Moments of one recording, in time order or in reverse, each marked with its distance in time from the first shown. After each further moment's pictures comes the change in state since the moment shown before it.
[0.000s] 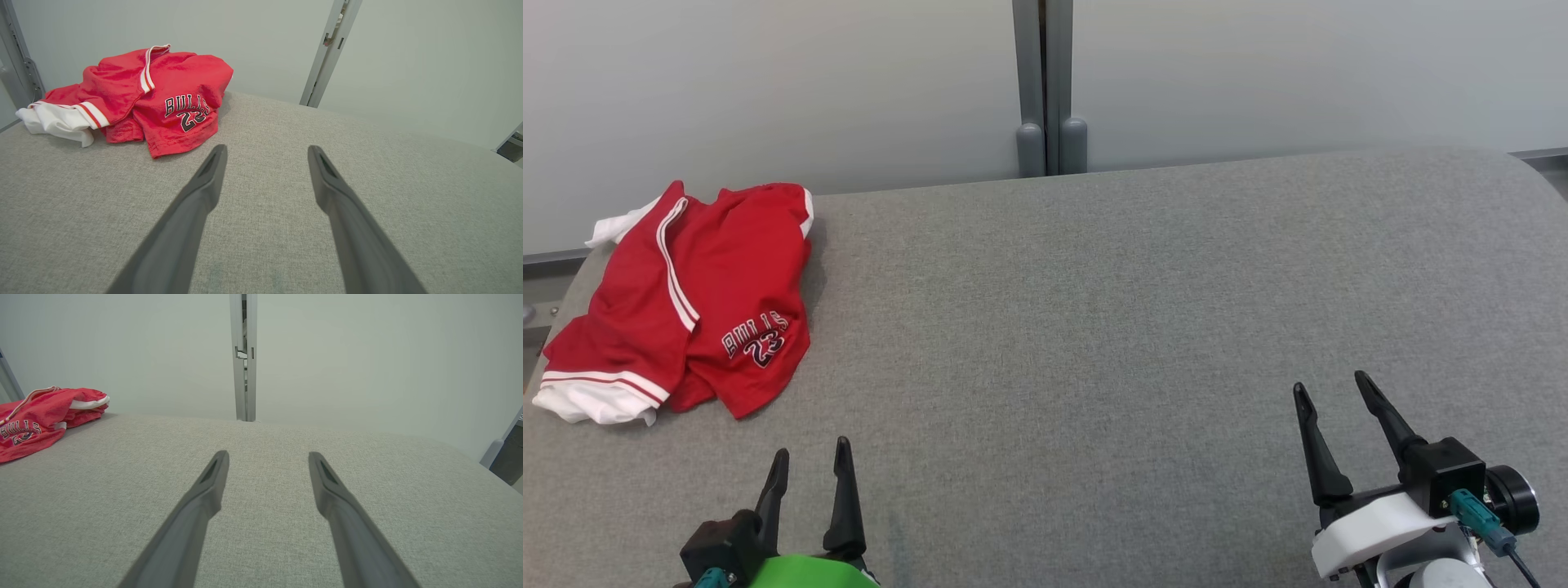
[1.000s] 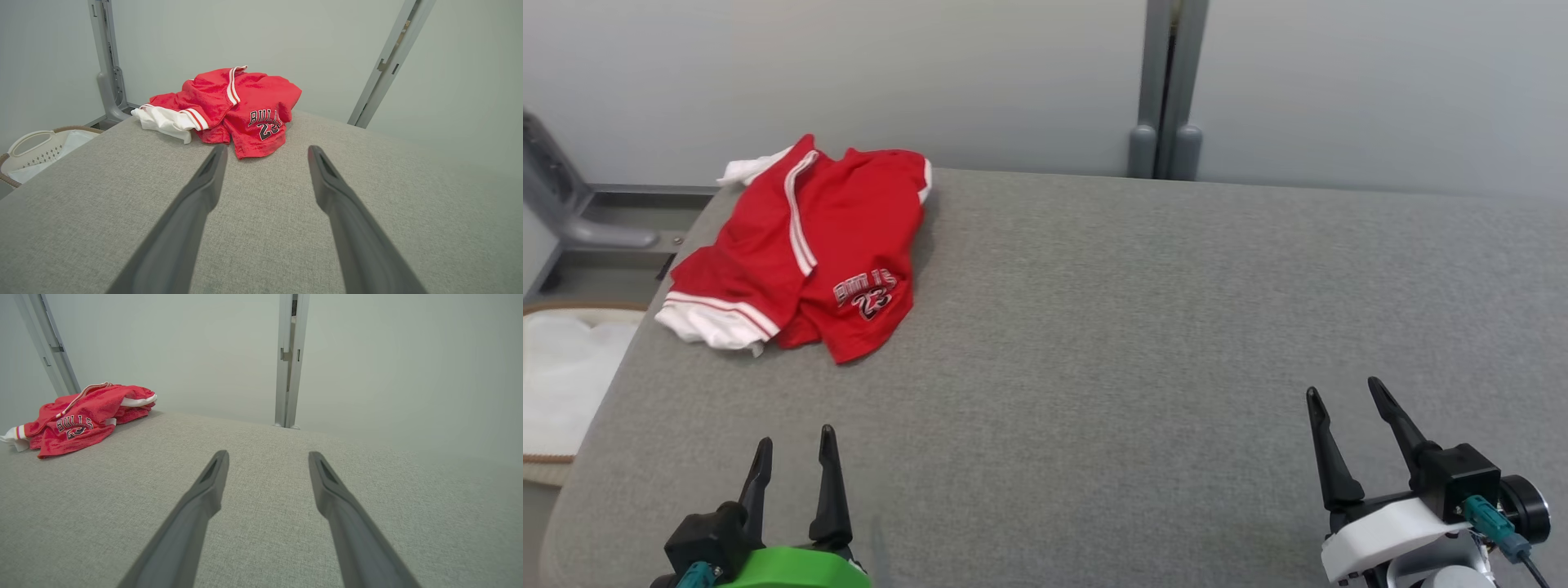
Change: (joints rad) left arm -0.011 0.001 0.026 -0.014 0.020 0.002 0.000; right arm 0.018 -0.001 -0.024 -0.007 0.016 0.000 0.000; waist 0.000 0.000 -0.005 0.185
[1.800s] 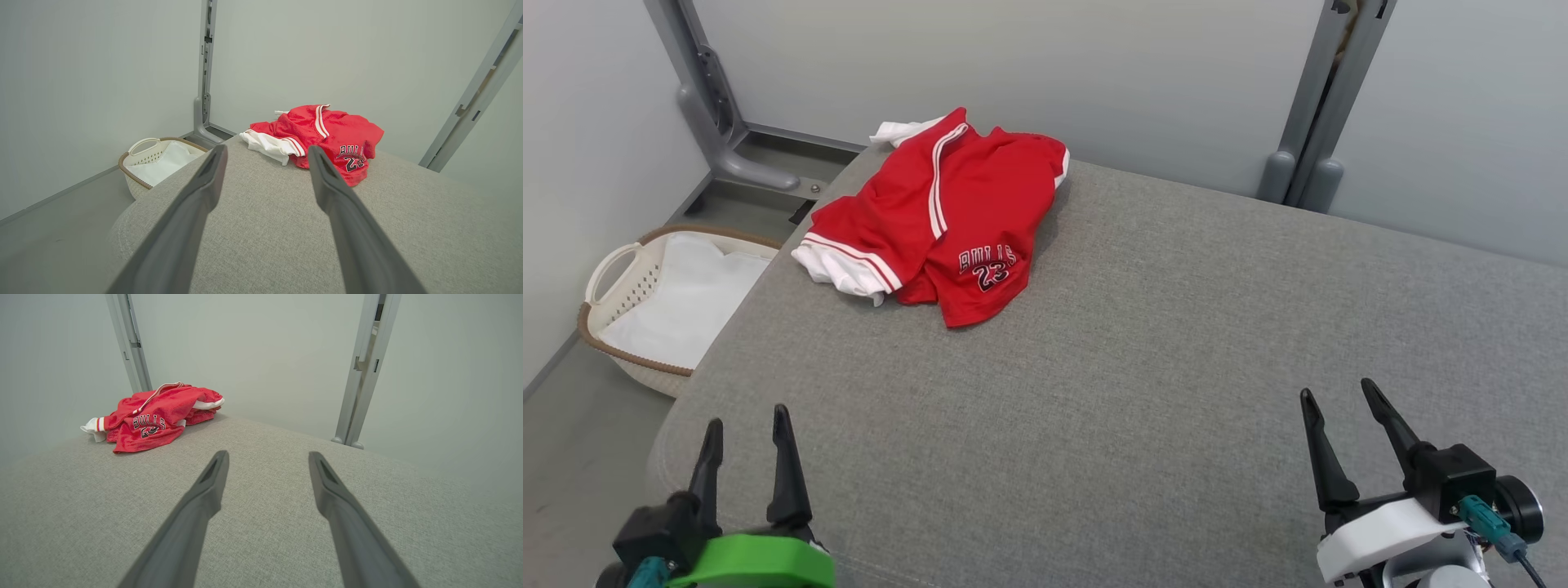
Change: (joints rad) left arm 0.002 0.000 0.088 -0.058 0.040 -0.016 0.000; right arm -0.004 0.001 0.016 0.009 0.017 0.000 -0.001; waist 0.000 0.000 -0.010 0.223
